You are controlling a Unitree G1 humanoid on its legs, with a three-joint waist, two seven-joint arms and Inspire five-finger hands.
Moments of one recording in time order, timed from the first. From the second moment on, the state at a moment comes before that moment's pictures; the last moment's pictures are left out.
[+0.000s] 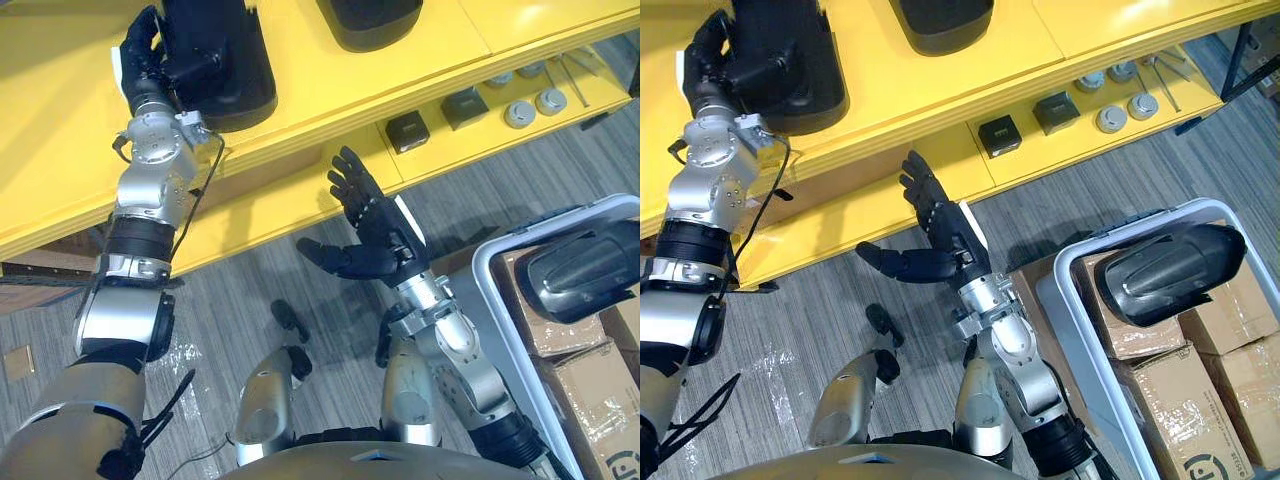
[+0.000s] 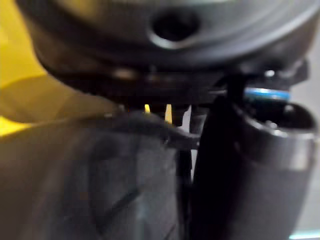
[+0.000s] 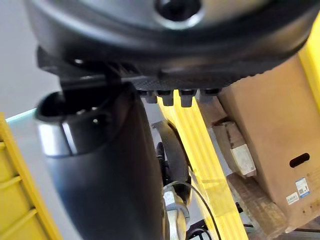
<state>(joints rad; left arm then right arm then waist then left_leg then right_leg) -0.95 0.56 -0.06 0.58 -0.50 0.14 0.45 0.01 -0.23 0.37 -0.27 0.36 -0.20 0.12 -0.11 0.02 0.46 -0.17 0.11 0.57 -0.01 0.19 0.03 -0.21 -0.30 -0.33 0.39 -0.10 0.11</state>
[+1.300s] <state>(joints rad) -0.55 0.63 0.06 0.21 -0.08 -0.10 0.57 0.00 -0.32 0.36 -0.04 0.08 -0.23 -0.05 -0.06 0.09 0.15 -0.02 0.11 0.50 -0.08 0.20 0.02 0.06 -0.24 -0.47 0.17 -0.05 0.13</state>
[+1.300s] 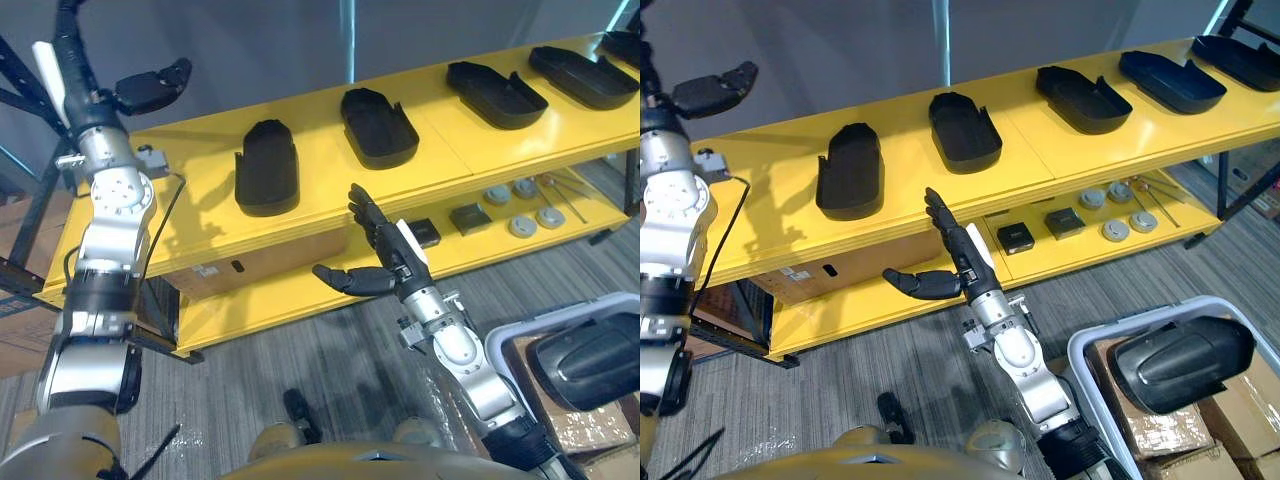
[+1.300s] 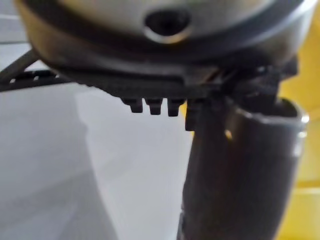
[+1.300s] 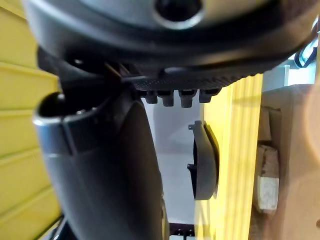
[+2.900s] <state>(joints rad) 0.36 0.15 -0.09 -0.20 -0.43 -0.18 0.10 -0.57 -0.31 0.20 0.63 -0.13 -0.11 -0.33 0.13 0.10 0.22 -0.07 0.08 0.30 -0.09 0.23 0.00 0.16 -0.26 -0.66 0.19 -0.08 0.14</state>
